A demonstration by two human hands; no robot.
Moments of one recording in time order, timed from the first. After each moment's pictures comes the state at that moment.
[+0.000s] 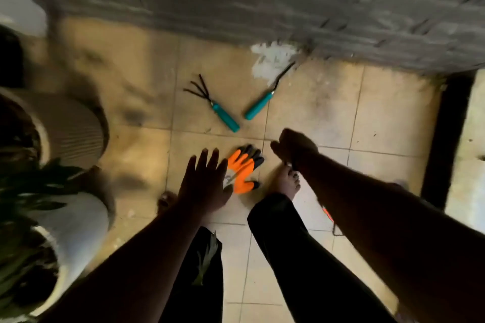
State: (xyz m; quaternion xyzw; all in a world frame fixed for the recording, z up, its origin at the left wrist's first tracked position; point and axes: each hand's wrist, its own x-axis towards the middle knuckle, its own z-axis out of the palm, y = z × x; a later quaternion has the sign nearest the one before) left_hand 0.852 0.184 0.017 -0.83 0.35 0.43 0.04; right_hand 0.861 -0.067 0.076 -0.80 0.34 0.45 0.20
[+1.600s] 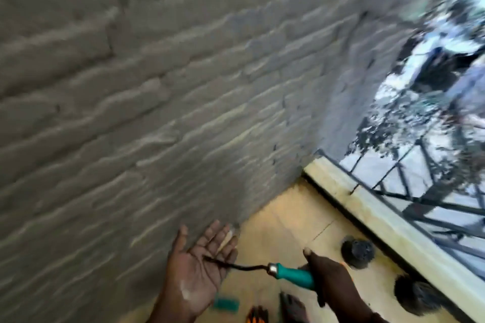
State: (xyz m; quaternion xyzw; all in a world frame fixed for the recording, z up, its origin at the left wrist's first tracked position) left_hand 0.933 0.009 0.592 -0.45 -0.16 0.62 -0.62; right_hand 0.681 -0.053 0.541 -0.58 0.56 -0.10 0.59
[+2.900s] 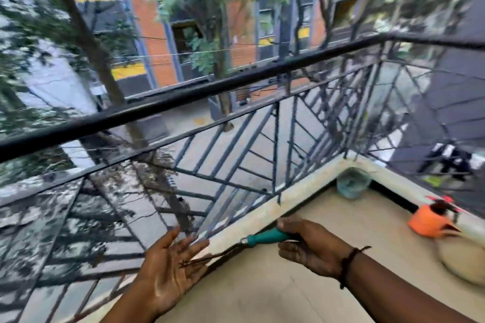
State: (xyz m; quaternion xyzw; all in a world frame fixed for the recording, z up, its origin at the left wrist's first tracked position) left_hand 0.118 0.159 0.744 -0.43 0.35 0.83 0.03; right_hand -0.034 0.398 0.726 0.08 0.54 -0.70 0.46
